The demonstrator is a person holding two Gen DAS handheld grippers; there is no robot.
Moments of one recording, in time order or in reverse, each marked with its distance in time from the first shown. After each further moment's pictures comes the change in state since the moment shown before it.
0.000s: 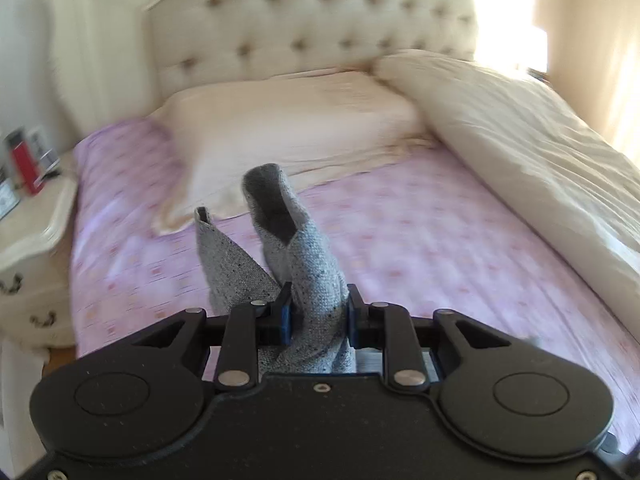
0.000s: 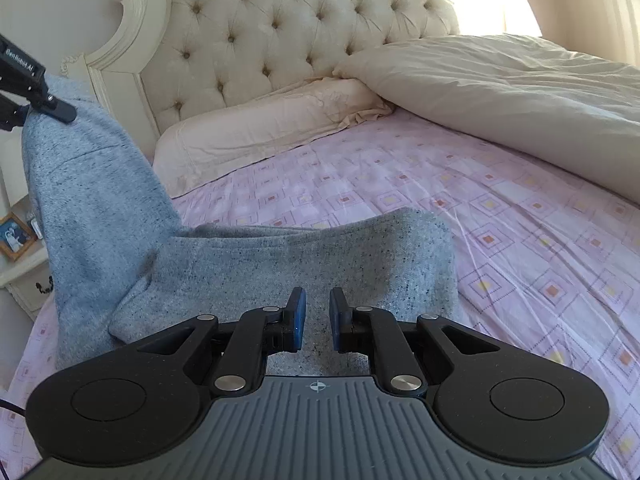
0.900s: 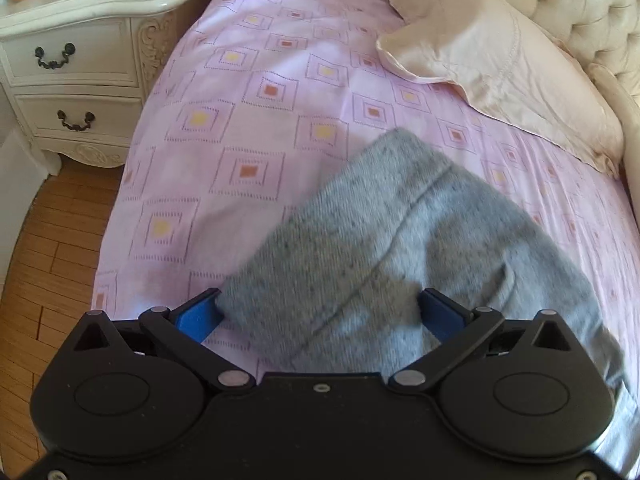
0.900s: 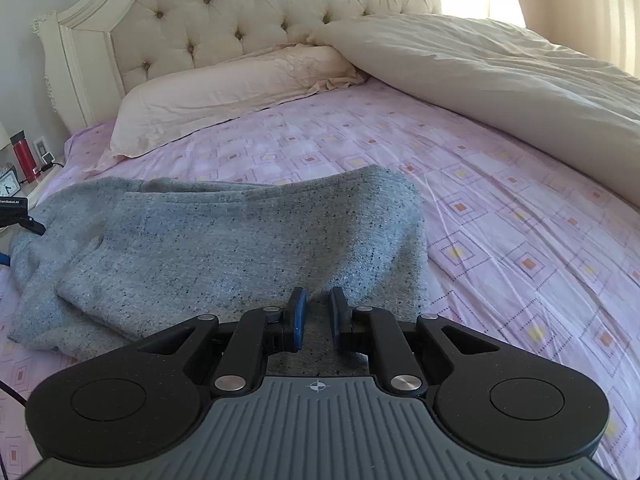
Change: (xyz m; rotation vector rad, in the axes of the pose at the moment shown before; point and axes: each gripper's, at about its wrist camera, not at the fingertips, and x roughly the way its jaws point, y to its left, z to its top) left arm 0.156 0.266 -0.116 -0.552 0.223 0.128; right arm 0.019 0.001 -0.013 -0.062 0.093 -0.130
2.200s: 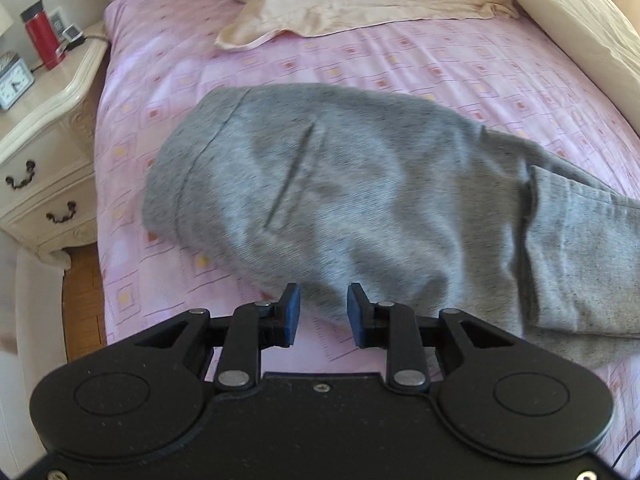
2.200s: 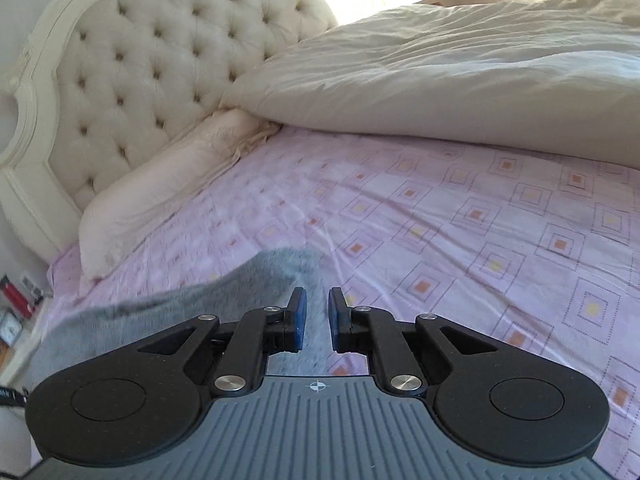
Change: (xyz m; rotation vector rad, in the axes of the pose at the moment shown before) left arm -0.083 -0.092 -0.091 0.465 0.069 0.054; right arm -0.037 -0.080 0.014 0.340 -0.073 -0.008
